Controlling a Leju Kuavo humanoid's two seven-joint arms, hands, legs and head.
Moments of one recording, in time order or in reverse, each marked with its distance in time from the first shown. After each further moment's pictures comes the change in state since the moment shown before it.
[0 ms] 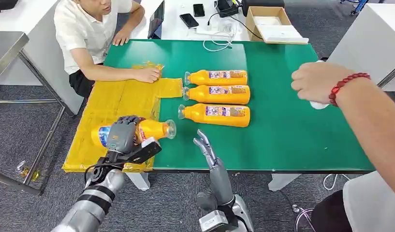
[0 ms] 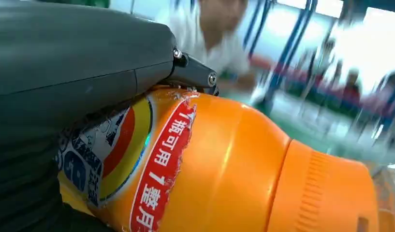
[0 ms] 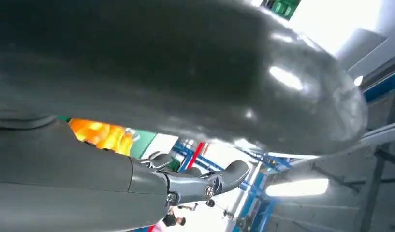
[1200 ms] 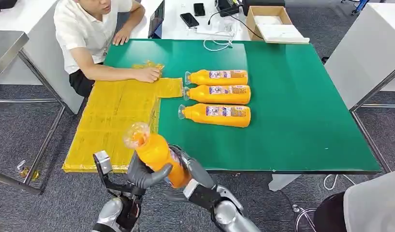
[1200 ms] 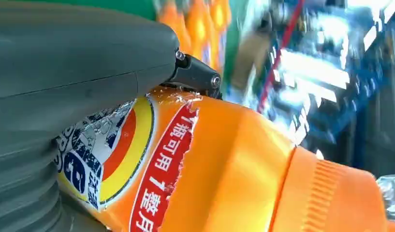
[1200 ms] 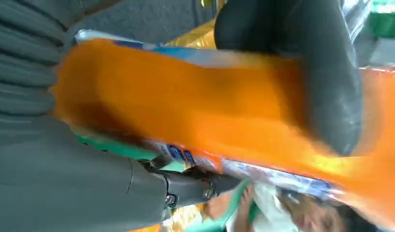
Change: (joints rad) left arm 0.387 -0.109 -0.088 -0.509 1.303 -0.642 -0.102; right arm -0.169 0.015 0.006 0.359 -0.085 0.307 0.092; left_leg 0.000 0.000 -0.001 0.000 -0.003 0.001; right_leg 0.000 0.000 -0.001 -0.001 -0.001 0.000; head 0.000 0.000
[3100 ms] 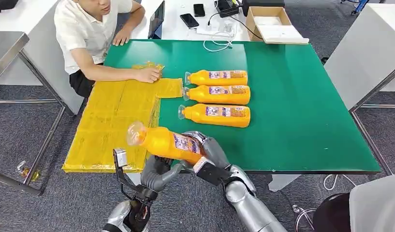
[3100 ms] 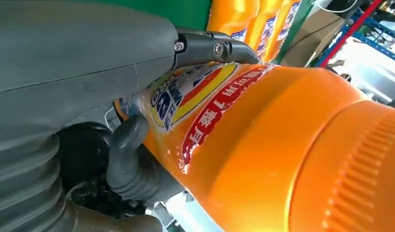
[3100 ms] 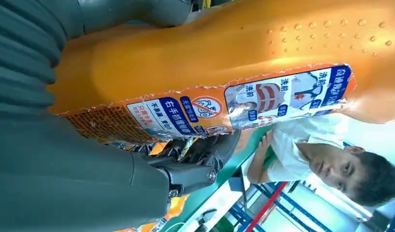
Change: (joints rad) left arm -0.025 -0.014 -0.092 0.128 0.281 -0.107 0.161; right arm -0.159 -0.030 -0.103 0.110 0.092 -0.071 0.037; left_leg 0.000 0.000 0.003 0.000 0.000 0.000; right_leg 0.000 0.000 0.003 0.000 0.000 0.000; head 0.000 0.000
